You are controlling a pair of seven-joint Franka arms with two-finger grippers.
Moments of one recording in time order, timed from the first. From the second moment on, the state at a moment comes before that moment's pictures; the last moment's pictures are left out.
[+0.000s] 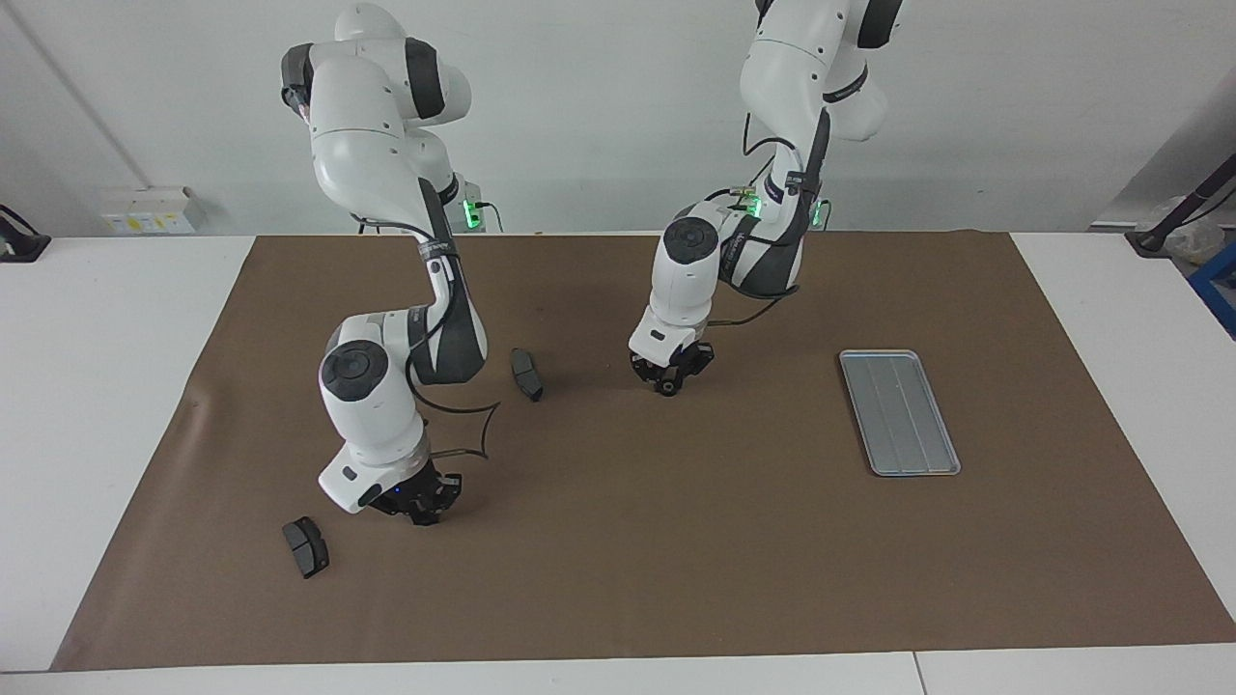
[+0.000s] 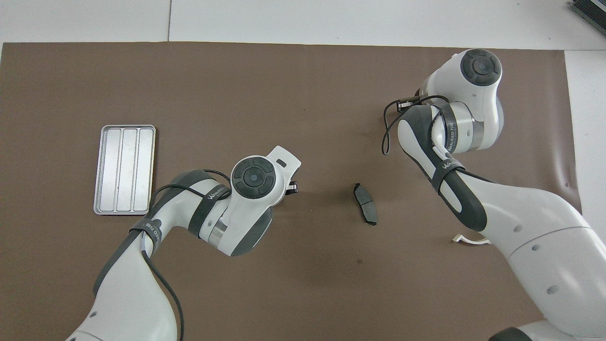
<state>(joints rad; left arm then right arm) -0.65 0.34 0.01 -1.98 0.00 2.35 -0.70 0.19 0.68 -0.08 -1.46 0.02 2.26 0.05</state>
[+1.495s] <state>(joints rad) -0.06 0.20 0.03 -2.09 0.00 2.33 0.07 0.60 0.47 -0.06 -1.50 0.02 2.11 0.64</state>
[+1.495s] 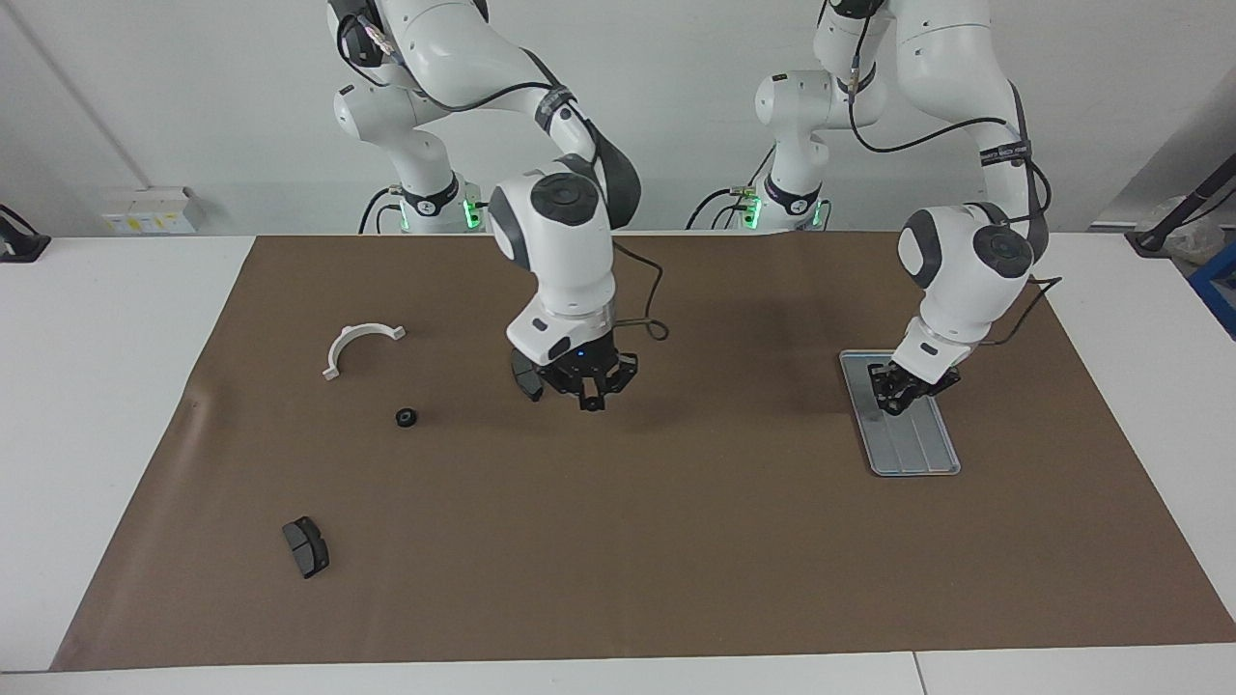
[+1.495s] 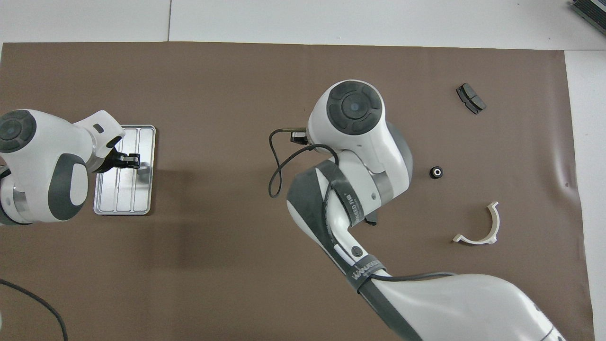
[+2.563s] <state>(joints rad) -0.23 0.20 0.01 -1.97 -0.07 2.31 -0.23 0.80 0.56 -0.07 -1.63 0.00 2.34 0.91</state>
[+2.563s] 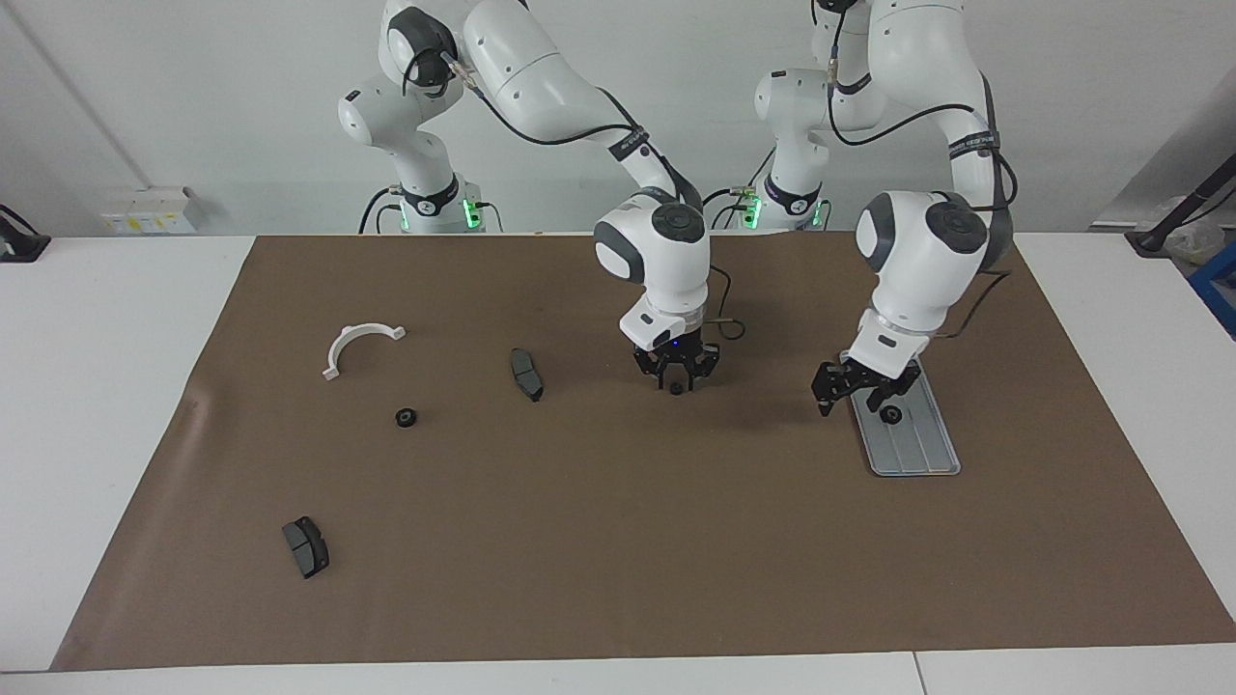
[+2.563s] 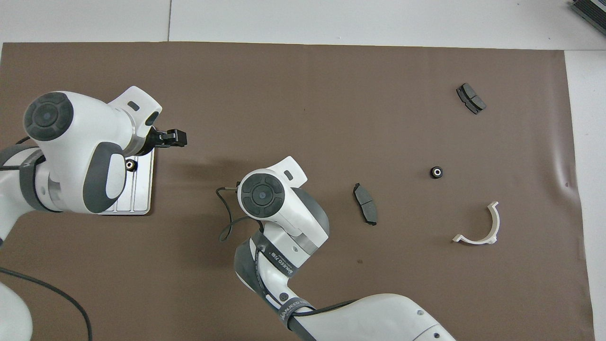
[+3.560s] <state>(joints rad) -0.60 0.33 0.01 -1.94 -0.03 2.32 -0.58 0.28 0.24 -0.09 -1.79 -0.02 2.08 -0.01</state>
